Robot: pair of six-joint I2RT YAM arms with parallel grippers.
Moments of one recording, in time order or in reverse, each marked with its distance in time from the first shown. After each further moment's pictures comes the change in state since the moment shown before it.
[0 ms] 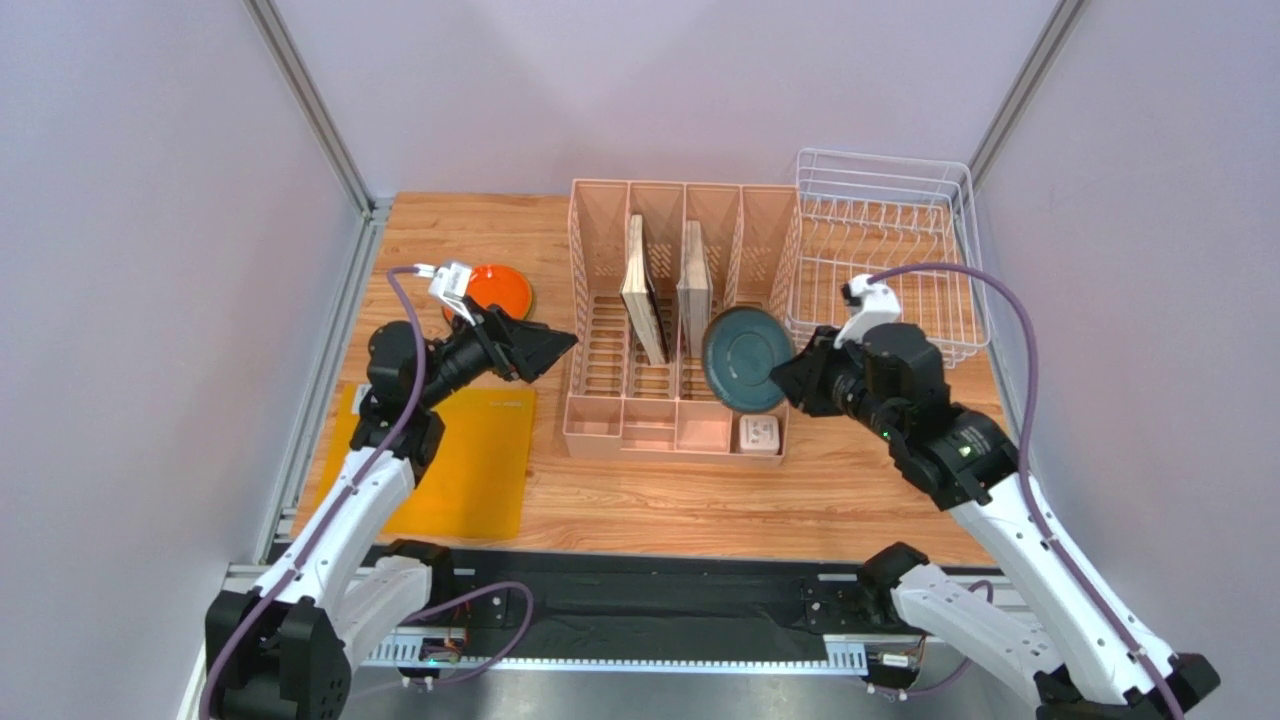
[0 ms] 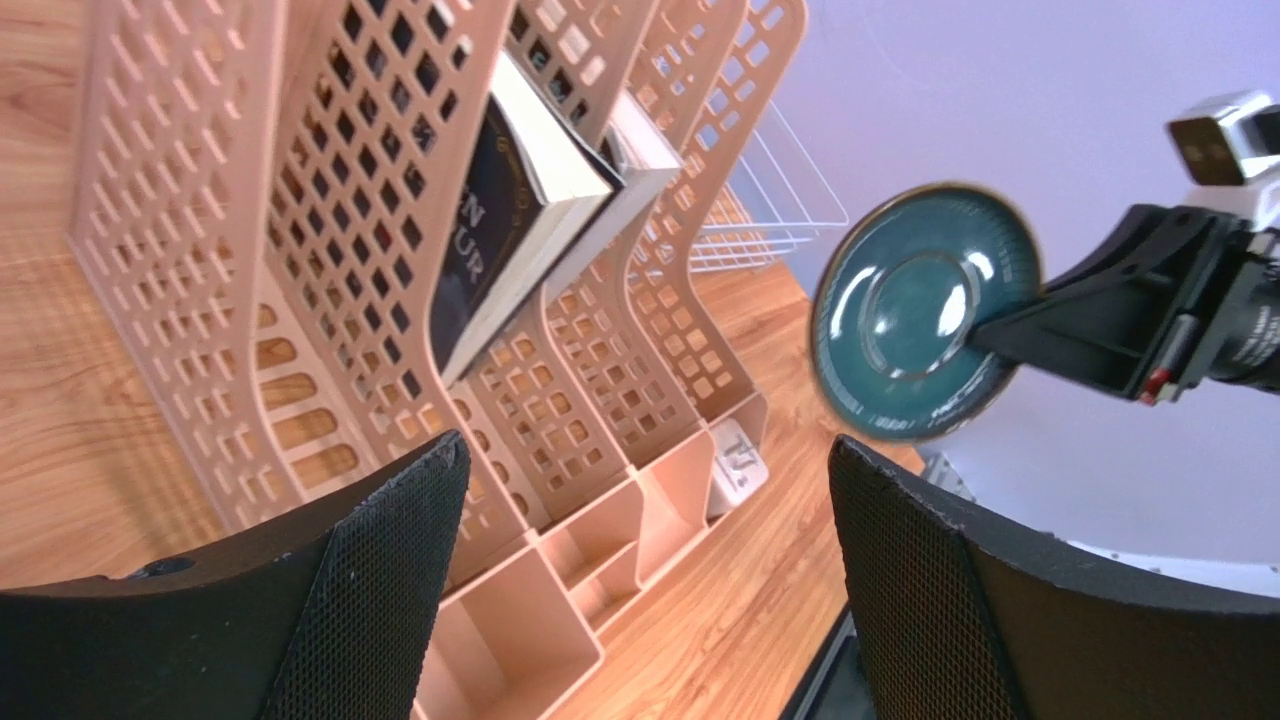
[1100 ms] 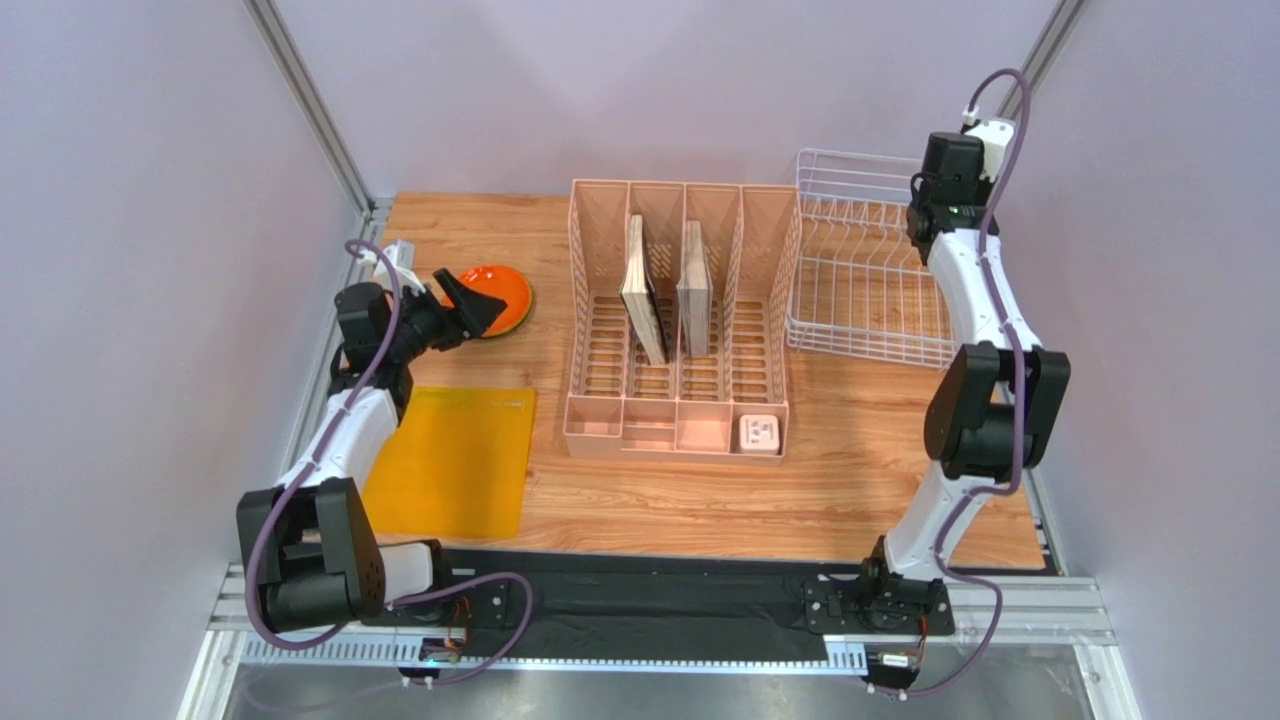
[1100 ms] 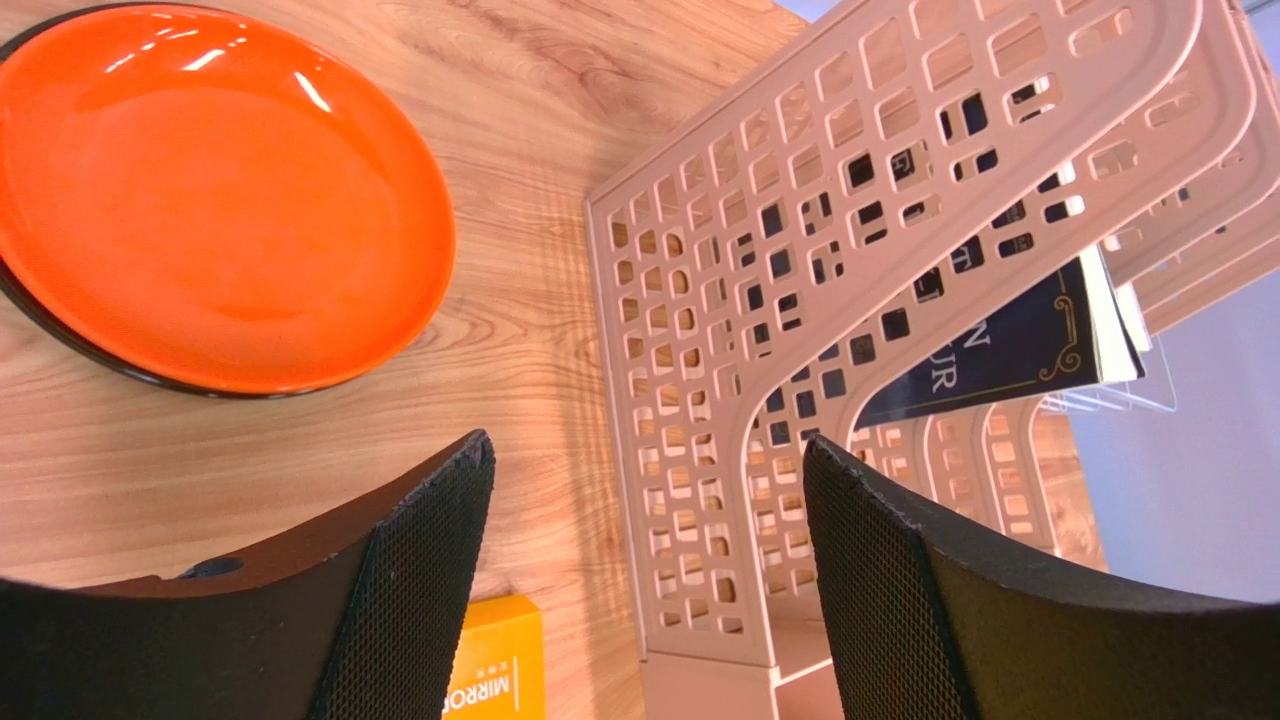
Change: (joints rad) left arm 0.302 0.329 0.137 -0.140 -0.083 0.146; right arm -0.628 1.096 0.754 0.309 0.573 -0.392
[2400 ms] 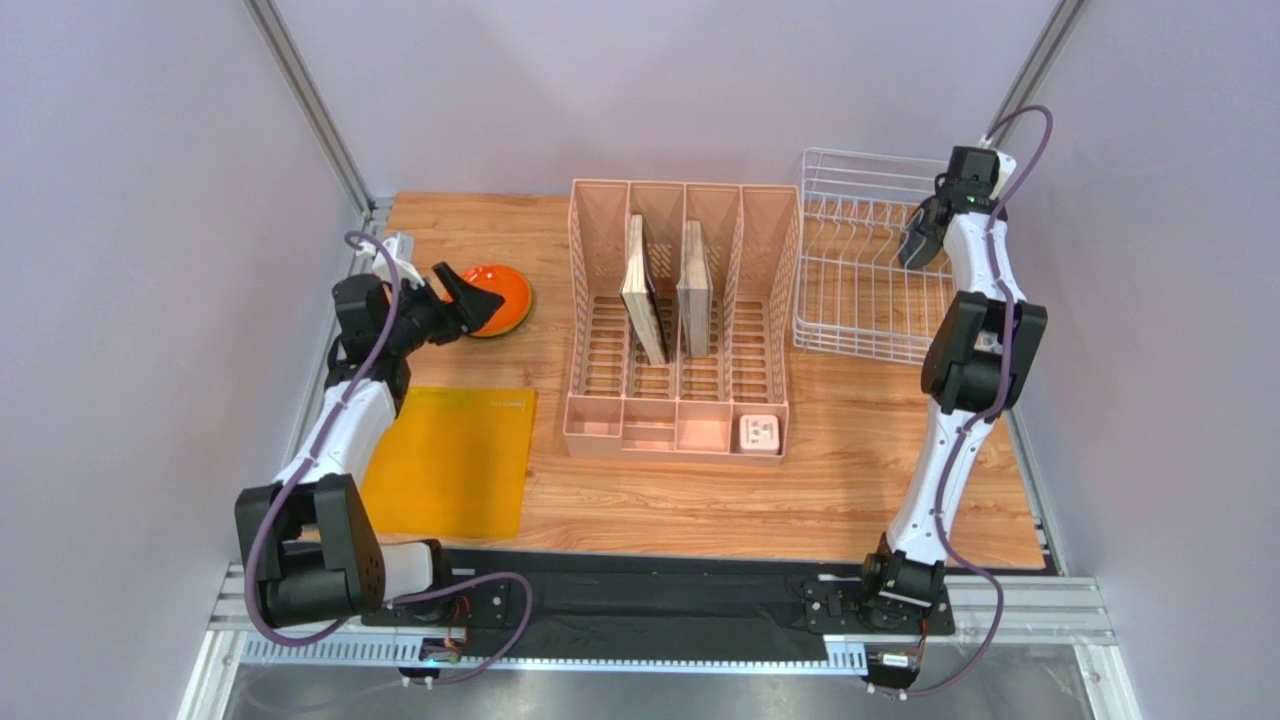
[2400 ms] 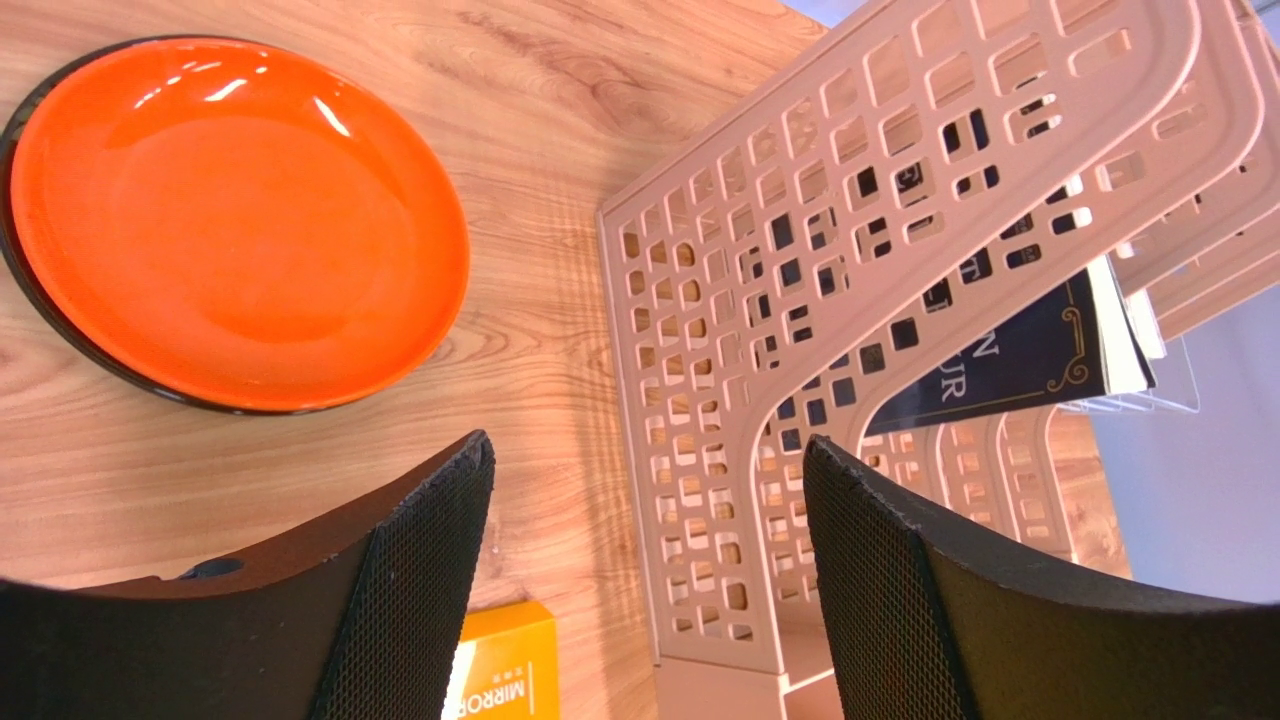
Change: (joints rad) left arm 0.002 0.016 0.049 -0.051 -0.006 0.034; right arm -0.146 0.438 0.380 -0.160 -0.345 0.193
